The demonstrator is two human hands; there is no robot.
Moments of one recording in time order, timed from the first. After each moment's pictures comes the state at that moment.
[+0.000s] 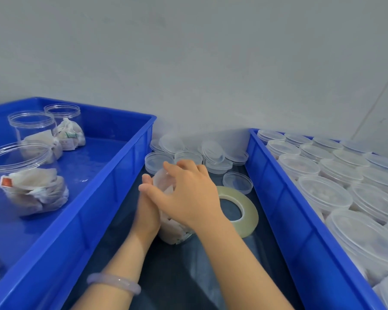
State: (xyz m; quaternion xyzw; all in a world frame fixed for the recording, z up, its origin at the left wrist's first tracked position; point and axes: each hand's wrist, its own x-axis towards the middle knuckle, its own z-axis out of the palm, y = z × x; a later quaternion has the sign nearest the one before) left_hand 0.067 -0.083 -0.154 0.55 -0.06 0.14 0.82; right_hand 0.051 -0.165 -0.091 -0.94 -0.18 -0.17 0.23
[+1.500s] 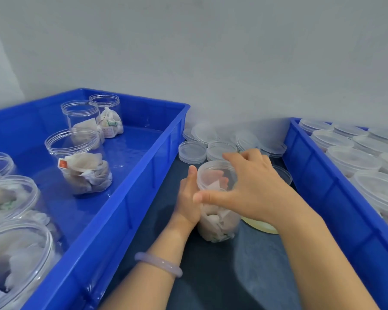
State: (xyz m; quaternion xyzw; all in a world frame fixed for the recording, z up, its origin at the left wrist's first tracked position) left_hand 0.070 -0.081 -0.163 0.54 -0.05 0.11 0.83; right_hand 0.034 -0.200 -0.057 -0.97 -0.18 -0.03 0.18
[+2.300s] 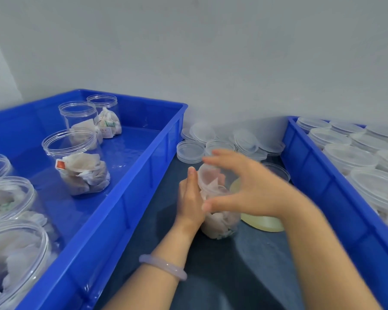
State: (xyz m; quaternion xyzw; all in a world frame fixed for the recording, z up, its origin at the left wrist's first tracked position) left_hand 0.062 -0.093 -0.160 0.61 0.00 0.22 0.76; right_hand 0.039 -0.210 -0.055 -0.92 -0.29 0.00 0.28
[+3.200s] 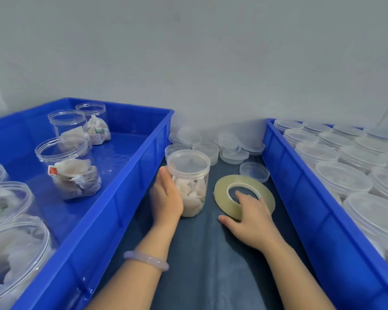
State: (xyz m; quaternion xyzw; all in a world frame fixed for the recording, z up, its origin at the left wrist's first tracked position) left_hand 0.057 -0.079 -0.162 0.69 0.13 0.33 0.64; right_hand 0.043 -0.259 -0.157 -0.97 -0.07 -0.05 0.21
